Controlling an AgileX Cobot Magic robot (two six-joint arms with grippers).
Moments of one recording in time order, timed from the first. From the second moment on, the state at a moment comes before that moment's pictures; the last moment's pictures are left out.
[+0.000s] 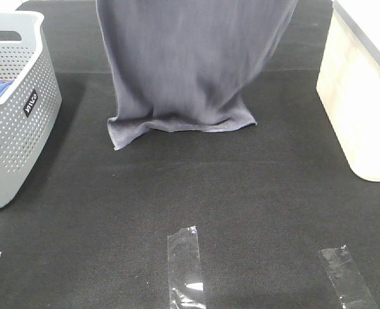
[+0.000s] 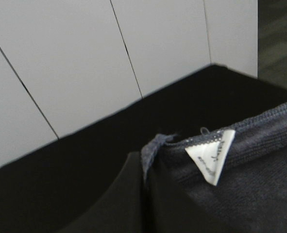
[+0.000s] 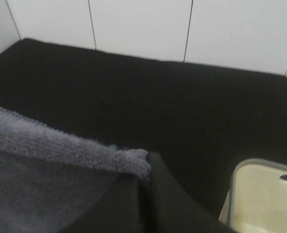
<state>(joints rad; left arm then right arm) -0.41 1.83 -2.11 0.08 0.56 0.14 0.22 1.63 -1.87 0.06 0.71 -0.10</state>
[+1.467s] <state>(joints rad) -0.30 2.20 -2.23 0.32 0.05 -0.01 0.22 1.89 -1.93 -0.08 0.32 -0.13</state>
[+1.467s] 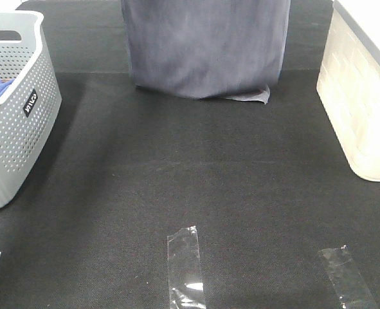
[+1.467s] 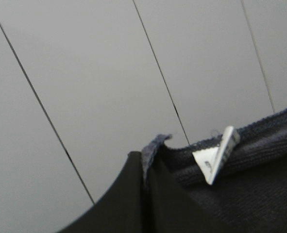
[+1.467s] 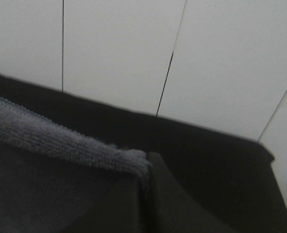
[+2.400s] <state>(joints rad) -0.34 2.20 -2.23 -0.07 1.19 0.03 0.22 1.89 -1.93 0.11 1.20 -0.13</state>
